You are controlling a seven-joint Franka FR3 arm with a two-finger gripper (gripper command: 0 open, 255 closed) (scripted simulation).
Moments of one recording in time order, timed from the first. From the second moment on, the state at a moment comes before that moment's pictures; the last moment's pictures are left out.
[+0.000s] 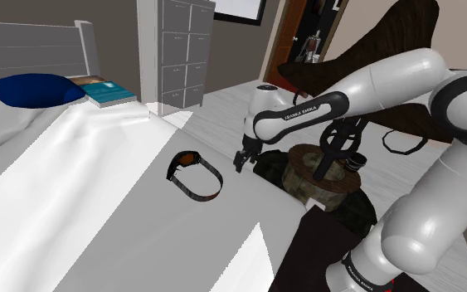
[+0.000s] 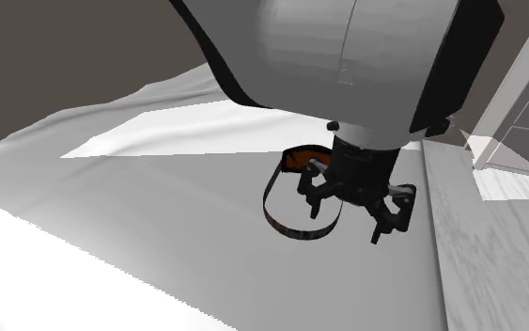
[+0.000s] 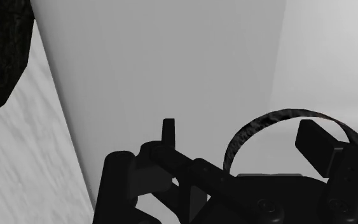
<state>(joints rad) 0.02 0.04 0.08 -2.29 -0.04 2.31 0.03</state>
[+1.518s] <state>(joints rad) 0.05 0.51 0.08 -1.96 -0.05 2.54 0.08</state>
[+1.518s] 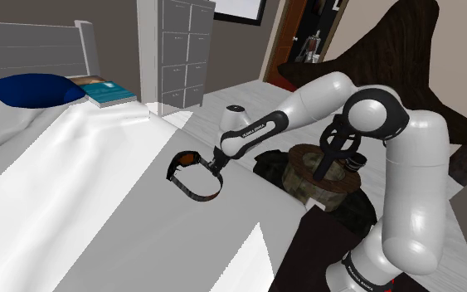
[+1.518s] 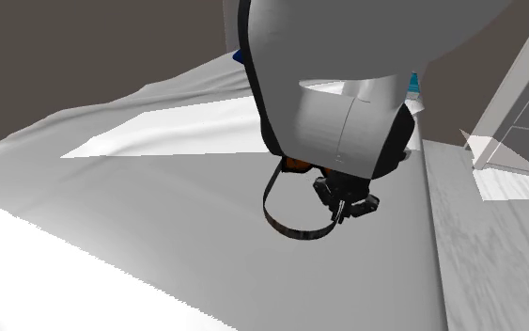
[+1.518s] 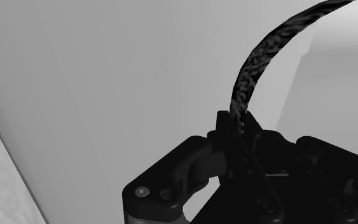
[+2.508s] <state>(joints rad) 0.05 0.44 0.08 -1.96 -0.04 2.46 0.08</state>
